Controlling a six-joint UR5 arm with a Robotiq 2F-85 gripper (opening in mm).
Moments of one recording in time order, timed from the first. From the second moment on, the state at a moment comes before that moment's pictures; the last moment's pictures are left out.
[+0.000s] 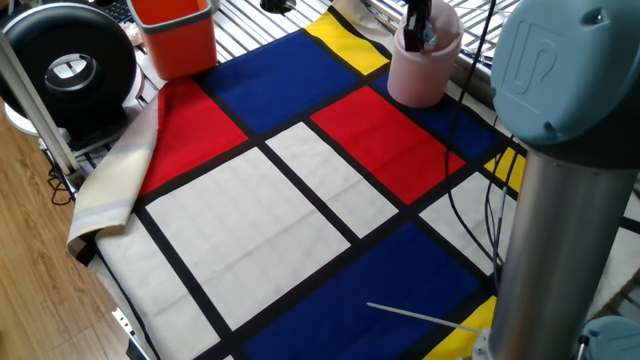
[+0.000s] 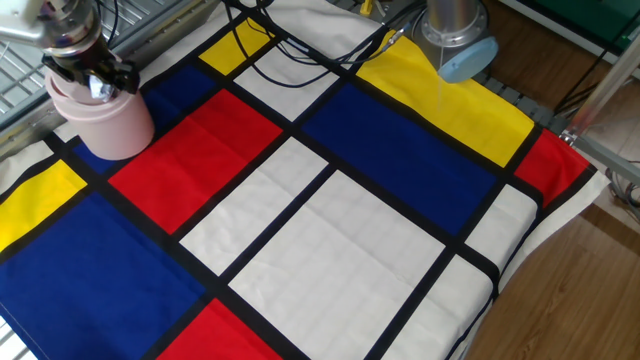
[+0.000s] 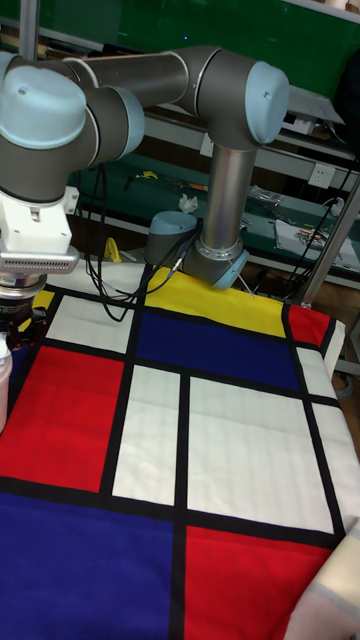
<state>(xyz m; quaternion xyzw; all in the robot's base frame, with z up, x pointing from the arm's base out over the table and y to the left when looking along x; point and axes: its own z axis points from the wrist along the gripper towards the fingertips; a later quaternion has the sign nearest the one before) 0.581 -0.254 0.133 0.25 -0.96 0.07 0.07</state>
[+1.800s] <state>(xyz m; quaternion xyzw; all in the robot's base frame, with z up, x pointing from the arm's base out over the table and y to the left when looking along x) 0.581 -0.274 0.142 0.26 -0.95 0.11 0.09</state>
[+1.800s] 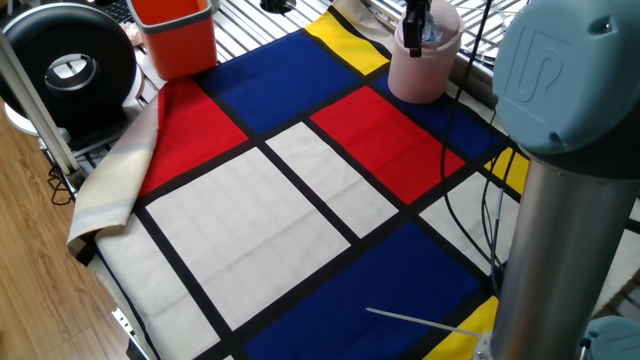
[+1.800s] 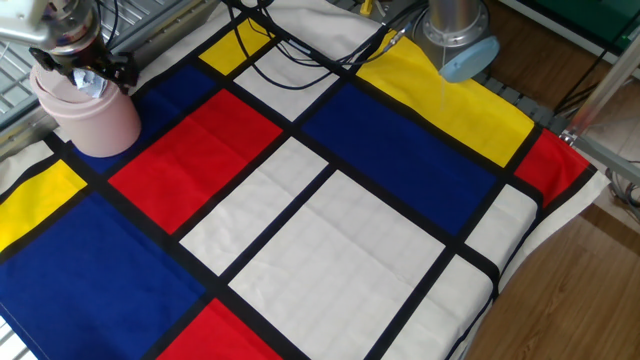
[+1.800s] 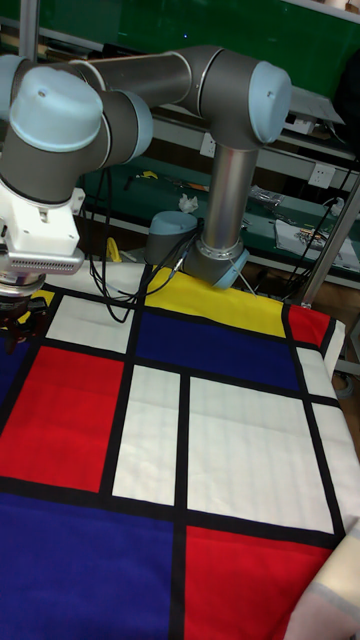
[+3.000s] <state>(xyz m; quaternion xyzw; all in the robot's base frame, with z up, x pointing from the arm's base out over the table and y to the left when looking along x) 0.585 -0.286 0.152 0.27 -0.94 0.15 0.10</state>
